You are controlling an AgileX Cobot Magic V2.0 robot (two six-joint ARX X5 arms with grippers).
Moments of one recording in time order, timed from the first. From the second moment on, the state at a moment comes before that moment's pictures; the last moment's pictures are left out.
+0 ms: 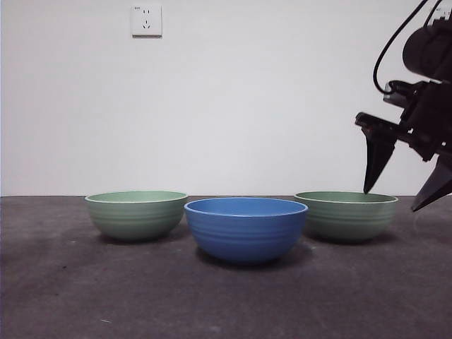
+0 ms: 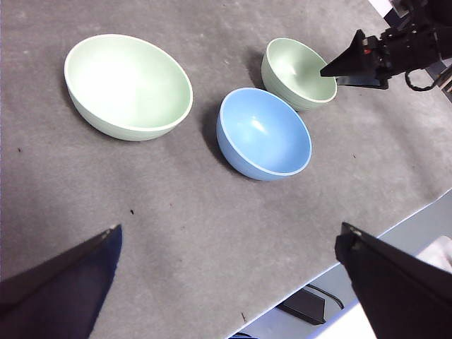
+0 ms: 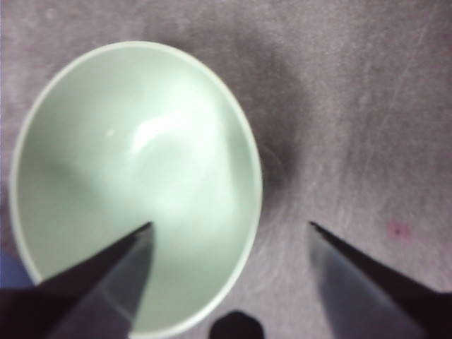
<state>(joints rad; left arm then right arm) 0.00 0.59 0.78 -0.91 0.63 -0.03 0.09 1.69 1.10 -0.48 -0.26 0.22</state>
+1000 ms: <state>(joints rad) 0.00 0.59 0.78 -0.92 0.63 -0.03 0.11 1.64 1.10 -0.43 -0.25 0.23</state>
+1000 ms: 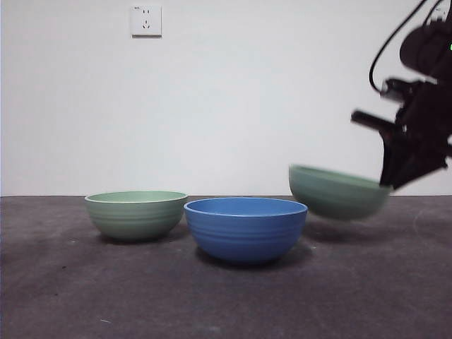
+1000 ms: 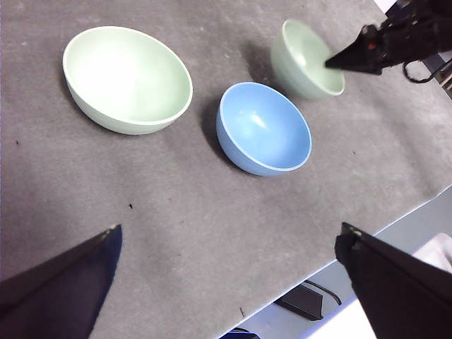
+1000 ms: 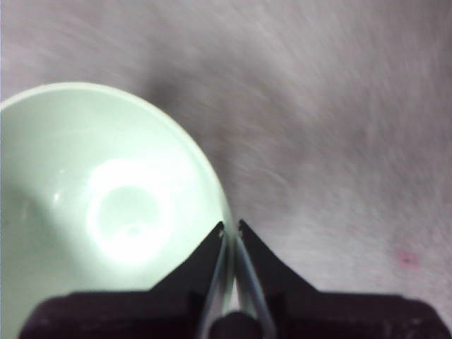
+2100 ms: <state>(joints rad) 0.00 0.59 0.78 -0.93 0.63 -0.03 0.52 1.69 1.20 -0.58 -0.08 0.19</state>
